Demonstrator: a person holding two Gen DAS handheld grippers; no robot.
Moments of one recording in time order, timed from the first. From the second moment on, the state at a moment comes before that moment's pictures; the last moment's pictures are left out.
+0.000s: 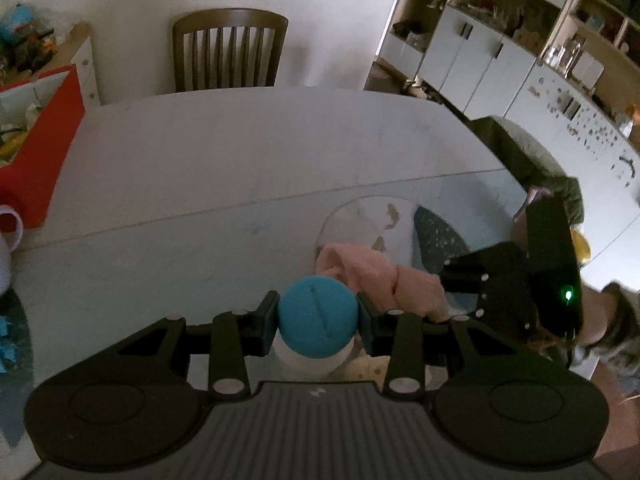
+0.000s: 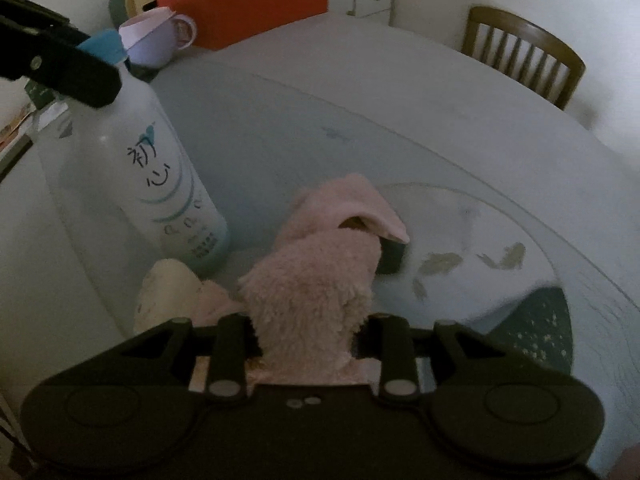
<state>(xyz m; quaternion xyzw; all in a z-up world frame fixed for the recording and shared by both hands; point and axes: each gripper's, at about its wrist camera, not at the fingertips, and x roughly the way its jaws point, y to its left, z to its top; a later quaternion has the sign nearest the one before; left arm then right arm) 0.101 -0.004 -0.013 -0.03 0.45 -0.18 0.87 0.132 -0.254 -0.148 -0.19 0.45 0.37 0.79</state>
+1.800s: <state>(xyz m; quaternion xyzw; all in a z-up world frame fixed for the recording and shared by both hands) 0.006 -0.002 -0.015 -0.06 0.40 -0.16 0.90 -0.008 -0.303 -0.057 0.03 0.36 0.20 0.91</state>
